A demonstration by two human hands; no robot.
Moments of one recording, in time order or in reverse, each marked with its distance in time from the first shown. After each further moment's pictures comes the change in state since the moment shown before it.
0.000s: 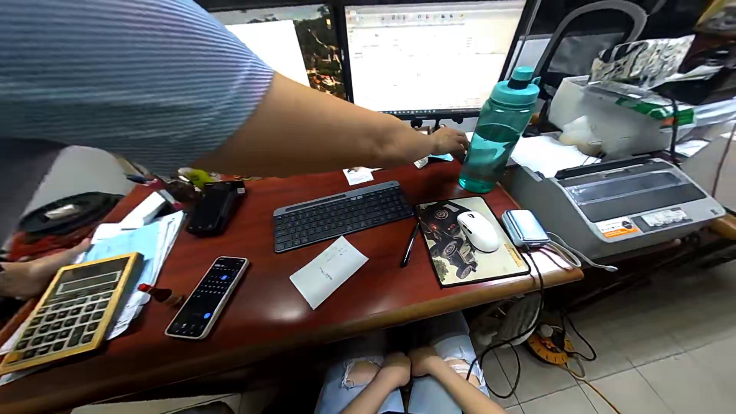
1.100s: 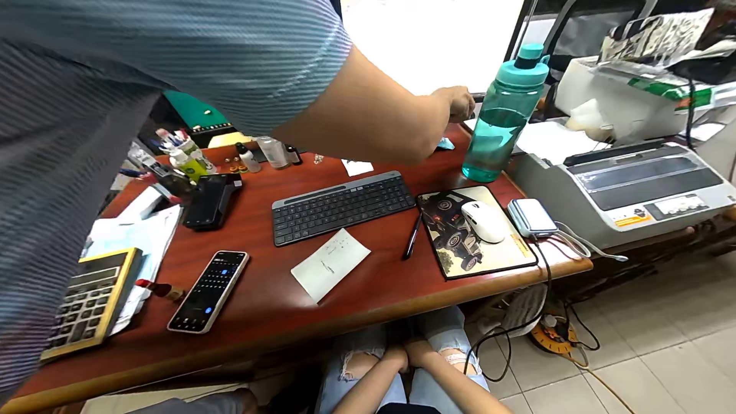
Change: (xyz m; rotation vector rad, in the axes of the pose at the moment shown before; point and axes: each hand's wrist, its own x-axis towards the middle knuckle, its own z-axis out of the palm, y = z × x) left_hand 0.008 -0.002 -0.005 -0.036 -0.112 -0.172; right_hand 0.013 -0.022 0.011 0.021 0.110 -0.071
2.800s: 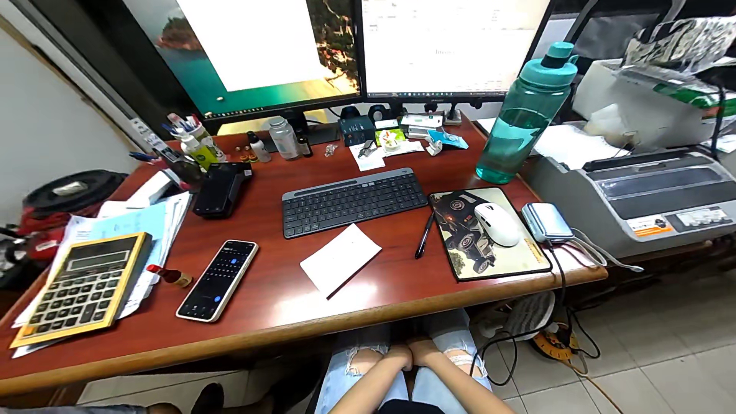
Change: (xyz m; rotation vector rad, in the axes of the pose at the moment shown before) left_hand 0.006 0.000 -0.002 0.038 -0.031 0.020; right_hand 0.013 0.009 0.005 -0.017 -0.030 0.026
